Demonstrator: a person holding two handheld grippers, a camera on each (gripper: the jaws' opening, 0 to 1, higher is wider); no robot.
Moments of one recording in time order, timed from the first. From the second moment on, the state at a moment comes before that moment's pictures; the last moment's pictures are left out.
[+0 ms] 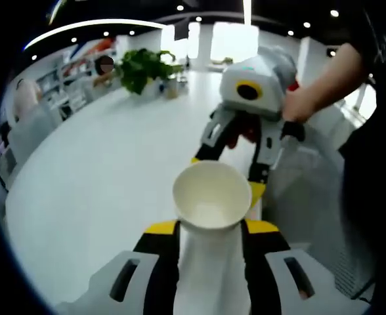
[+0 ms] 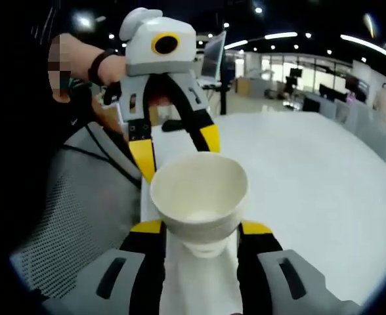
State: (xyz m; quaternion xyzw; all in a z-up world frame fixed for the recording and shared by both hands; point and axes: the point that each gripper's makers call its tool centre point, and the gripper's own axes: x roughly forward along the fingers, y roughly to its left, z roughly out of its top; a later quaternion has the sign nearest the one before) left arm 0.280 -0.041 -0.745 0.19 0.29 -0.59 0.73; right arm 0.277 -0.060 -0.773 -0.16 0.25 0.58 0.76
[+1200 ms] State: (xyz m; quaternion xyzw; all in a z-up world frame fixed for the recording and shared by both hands) left arm 0.397 -0.060 -0.748 0.20 0.28 -0.57 0.74; right arm 0.397 -0.080 -0.777 -0.15 0.25 0.57 0.77
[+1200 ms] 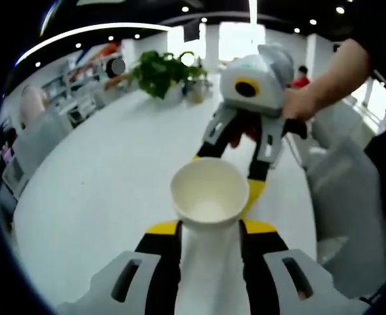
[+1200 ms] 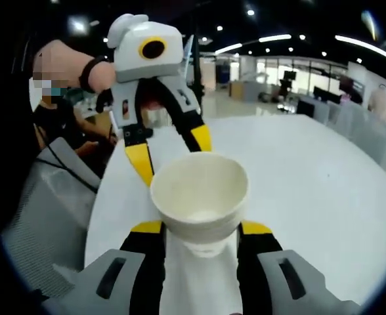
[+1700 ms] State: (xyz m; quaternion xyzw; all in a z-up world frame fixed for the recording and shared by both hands) left arm 0.432 -0.069 -0.768 0.20 0.31 -0.56 0.74; right arm 0.431 -0.085 -0.797 -0.15 0.26 0.57 0.77
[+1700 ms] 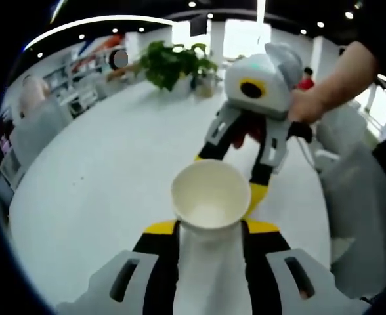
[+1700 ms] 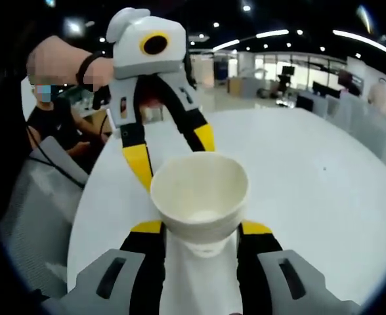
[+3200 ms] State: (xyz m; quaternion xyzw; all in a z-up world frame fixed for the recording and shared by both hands) left arm 0.393 0.006 -0.723 0.09 0.27 -0.46 0.84; right arm 0.357 -0.145 -0.749 -0.10 0.26 0.46 0.84
